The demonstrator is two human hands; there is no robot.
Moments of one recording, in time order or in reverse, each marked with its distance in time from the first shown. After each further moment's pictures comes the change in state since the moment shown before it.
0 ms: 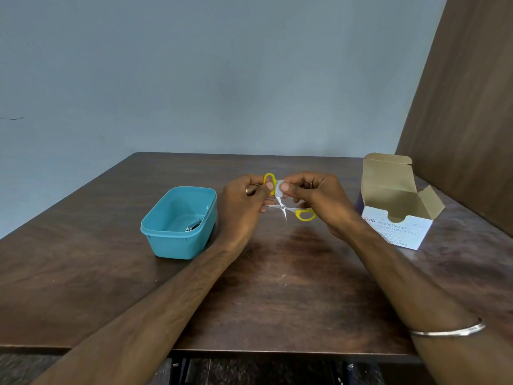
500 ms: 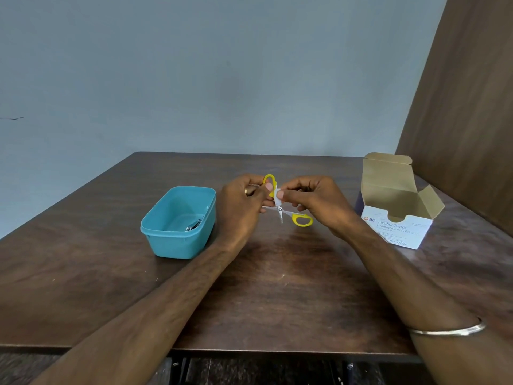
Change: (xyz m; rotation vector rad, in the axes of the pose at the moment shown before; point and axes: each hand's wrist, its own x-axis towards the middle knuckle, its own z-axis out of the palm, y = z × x) left_hand 0.003 -0.006 -0.001 0.058 0.001 0.018; right_hand 0.001 0.004 -0.001 -0.135 -0.047 -0.001
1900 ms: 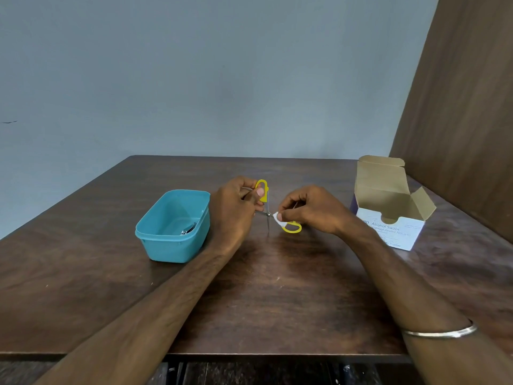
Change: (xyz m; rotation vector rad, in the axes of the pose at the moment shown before) left_hand 0.005 -0.005 -0.003 0.172 0.043 0.062; right_hand 0.003 0.006 -0.011 -0.373 -0.172 0.046
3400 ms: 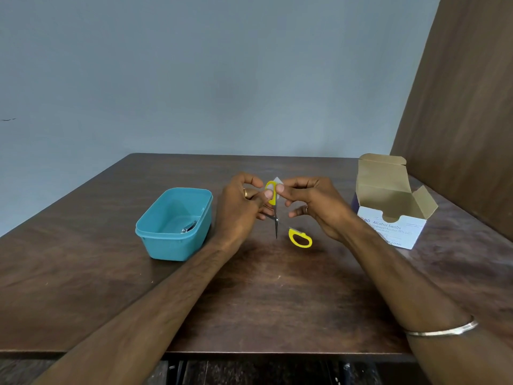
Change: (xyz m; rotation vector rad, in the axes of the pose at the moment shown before) left_hand -0.006 0.007 0.001 -0.190 -0.156 -0.087; right_hand -0.001 -0.006 0.007 0.632 0.098 0.056
